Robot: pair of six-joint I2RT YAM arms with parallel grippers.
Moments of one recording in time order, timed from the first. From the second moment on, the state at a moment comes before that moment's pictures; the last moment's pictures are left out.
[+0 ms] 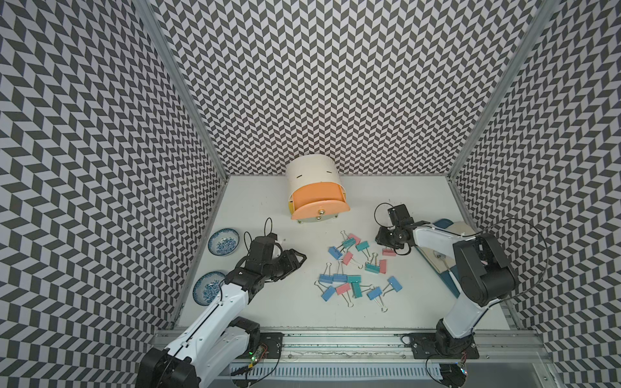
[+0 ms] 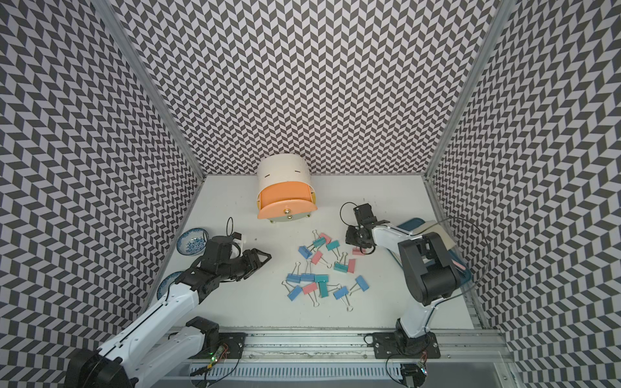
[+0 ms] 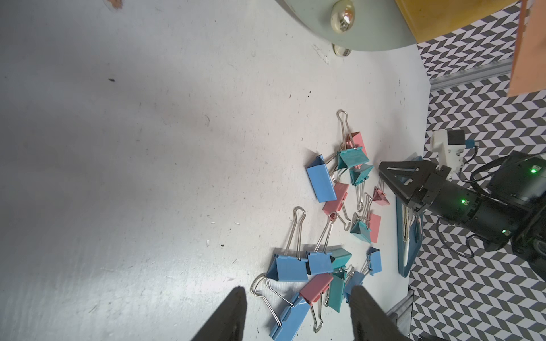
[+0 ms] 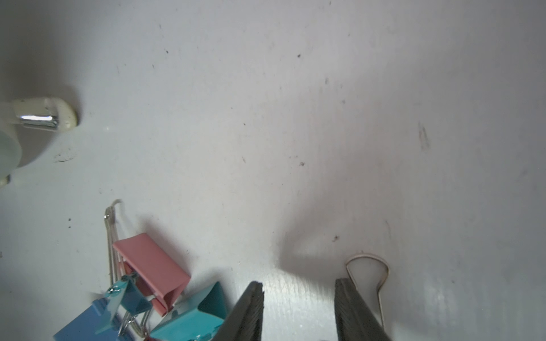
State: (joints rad) left arm -0.33 0.91 0.49 -0.33 0.41 -0.84; right arm 0.31 1.75 0.97 -0.31 -0.12 0.53
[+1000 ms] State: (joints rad) left arm -0.33 0.90 0.51 -0.33 0.42 -0.83; right arm 0.34 1.54 0.86 -0.50 0.01 0.59
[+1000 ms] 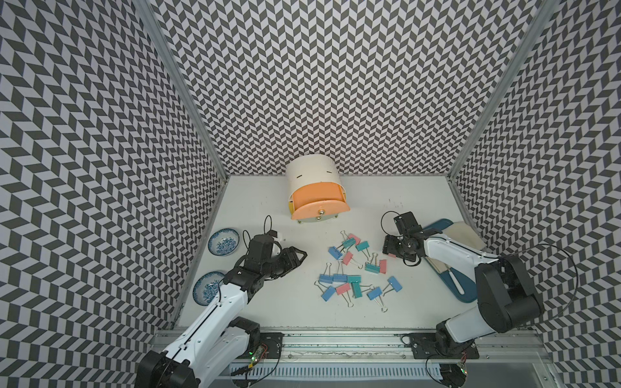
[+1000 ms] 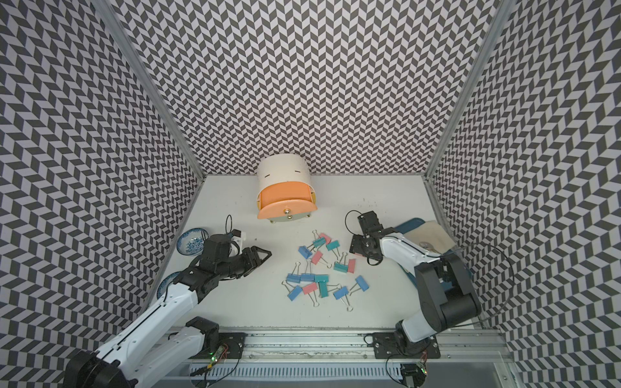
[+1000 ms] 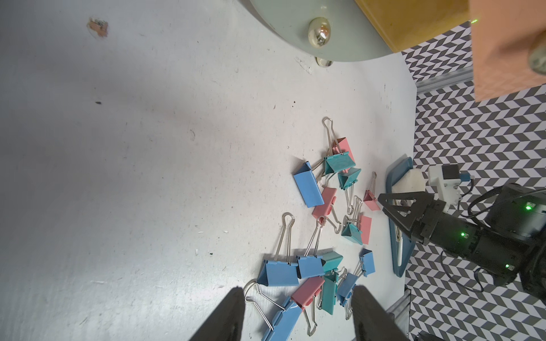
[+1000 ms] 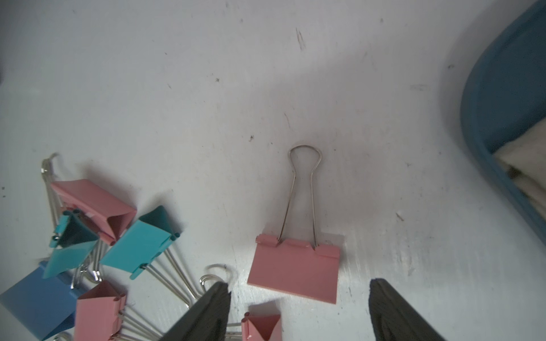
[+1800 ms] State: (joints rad) left arm -0.33 0.88 0.51 -0.32 0.42 -0.83; right arm 0.38 1.61 0.86 -0.49 0.07 0.61
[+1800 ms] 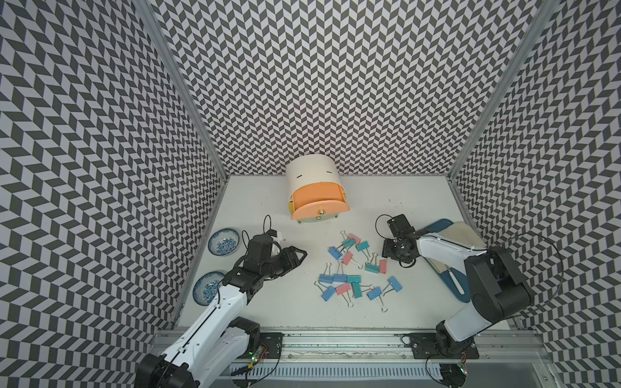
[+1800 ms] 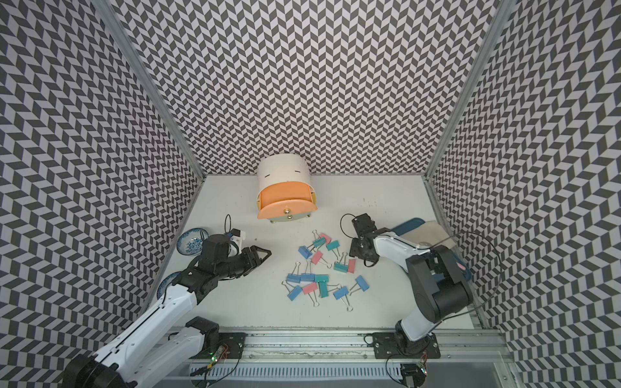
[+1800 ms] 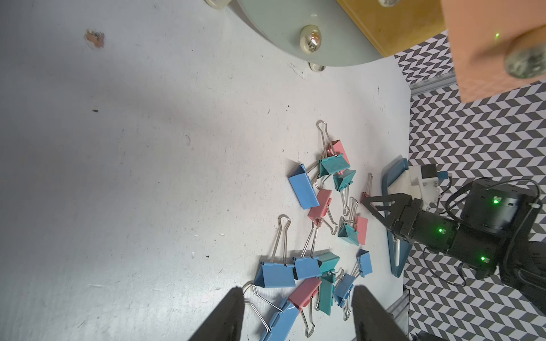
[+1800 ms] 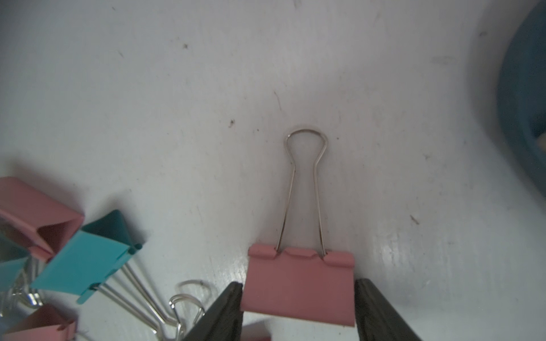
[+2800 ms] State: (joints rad) left arm -0.28 0.94 0.92 -0.47 0.37 -0.75; right arm 0.39 1.49 1.45 -0.64 -0.06 0.49
